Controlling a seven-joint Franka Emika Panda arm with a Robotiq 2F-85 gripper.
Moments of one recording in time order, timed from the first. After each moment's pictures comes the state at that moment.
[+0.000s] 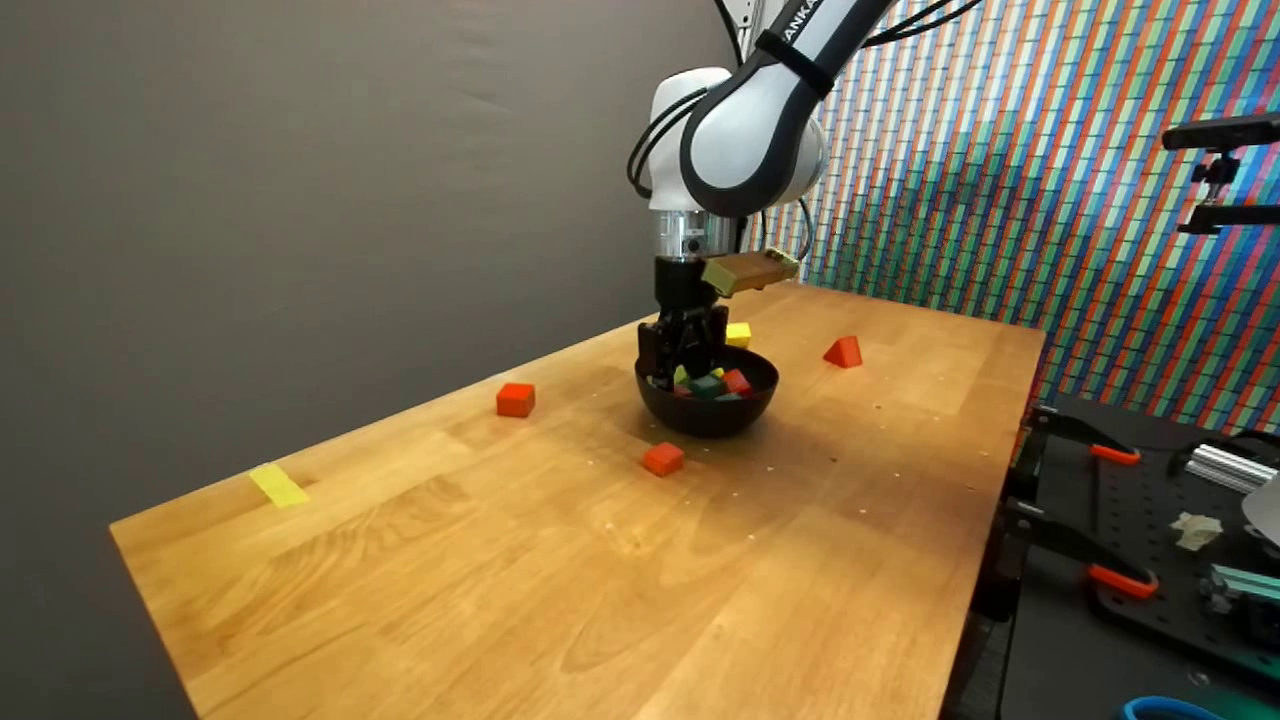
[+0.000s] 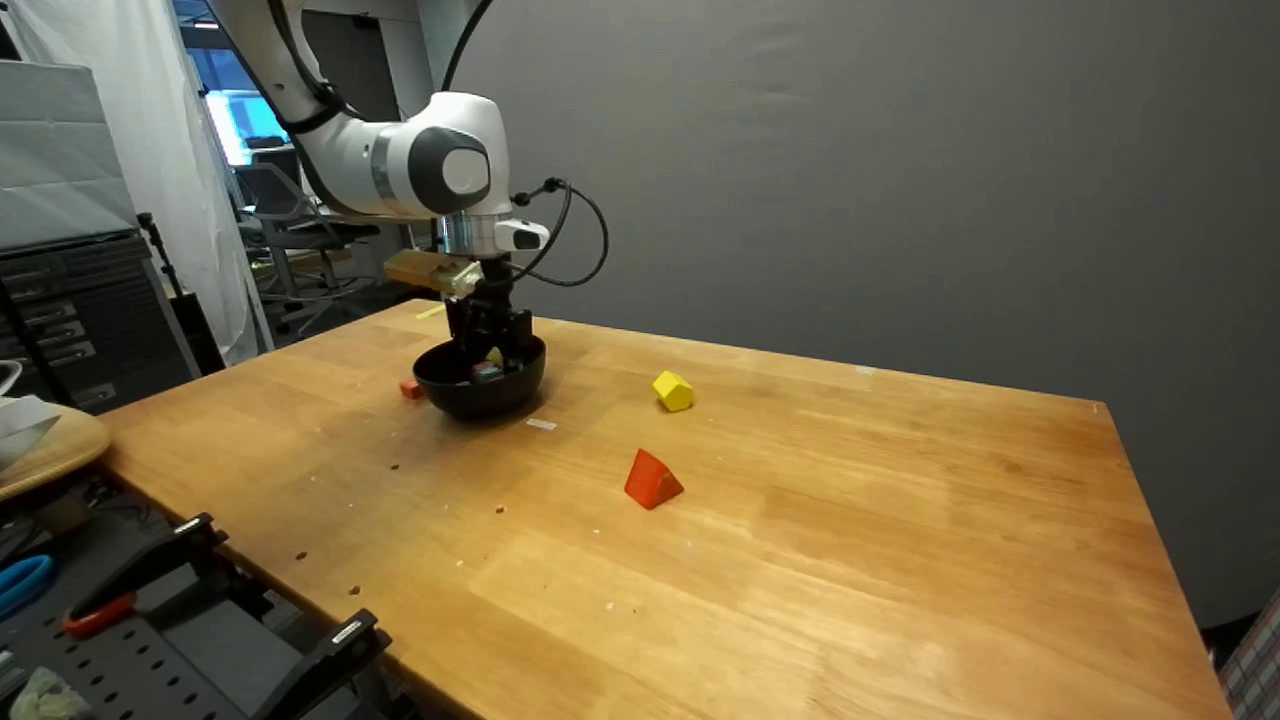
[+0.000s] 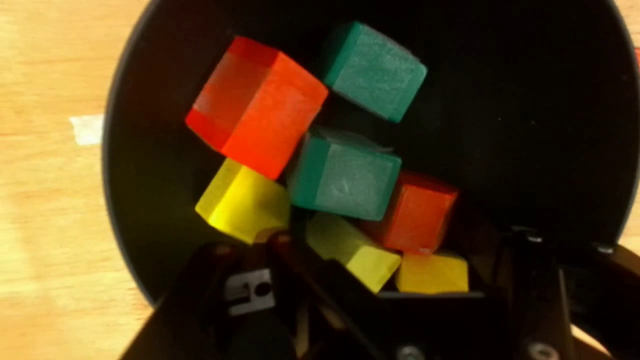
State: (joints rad) arm 0.16 0.57 0.06 -2.02 0.02 2.54 0.22
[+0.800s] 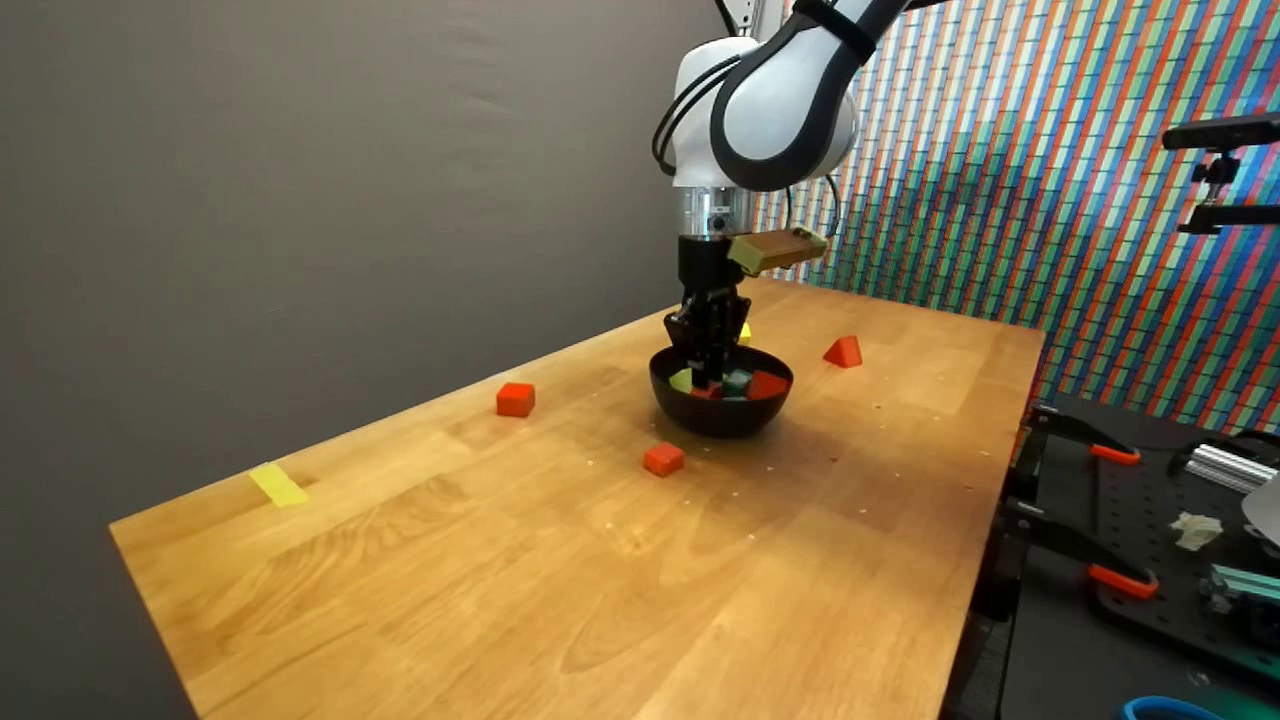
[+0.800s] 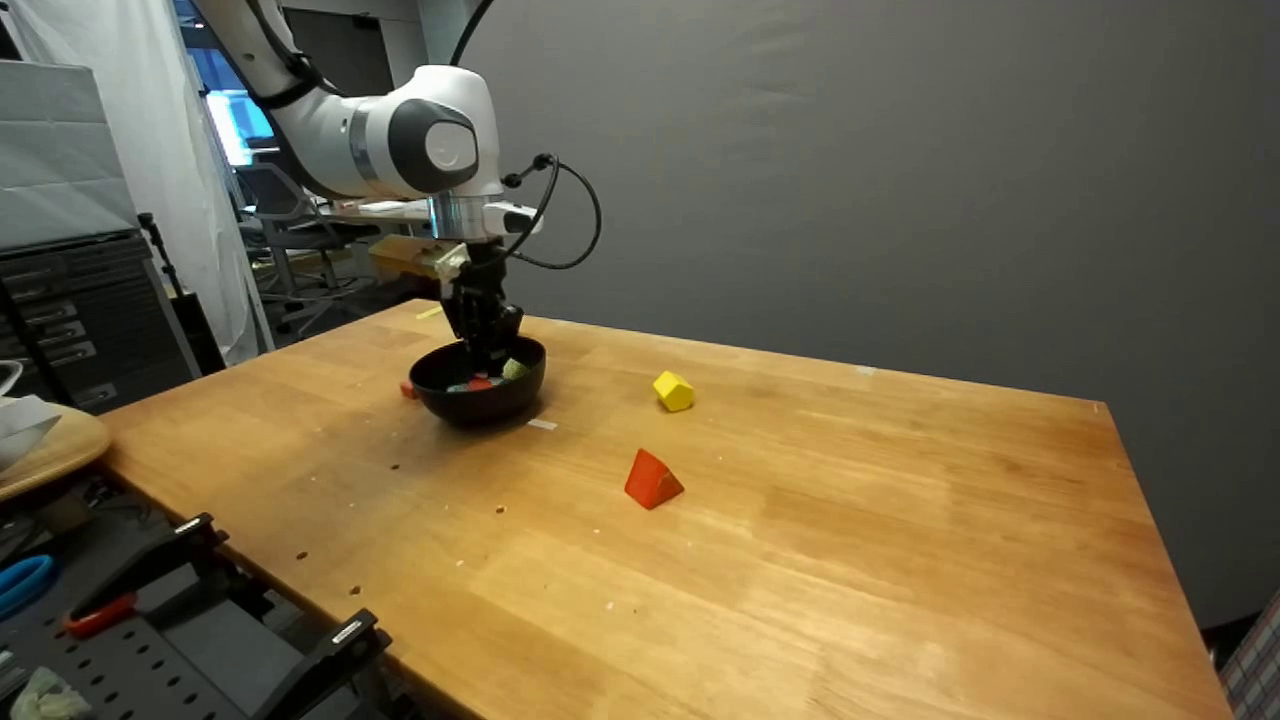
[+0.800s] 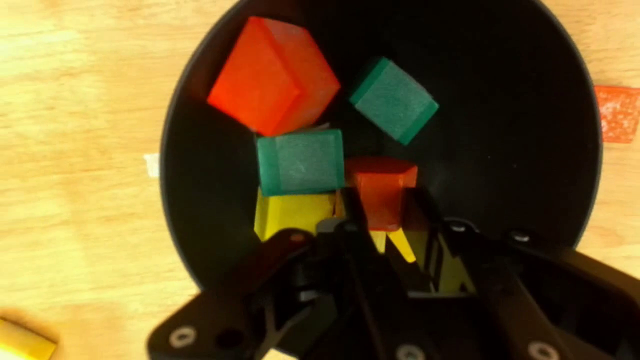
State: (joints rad) arm 0.17 0.46 0.03 -2.13 0.01 2.54 0.24
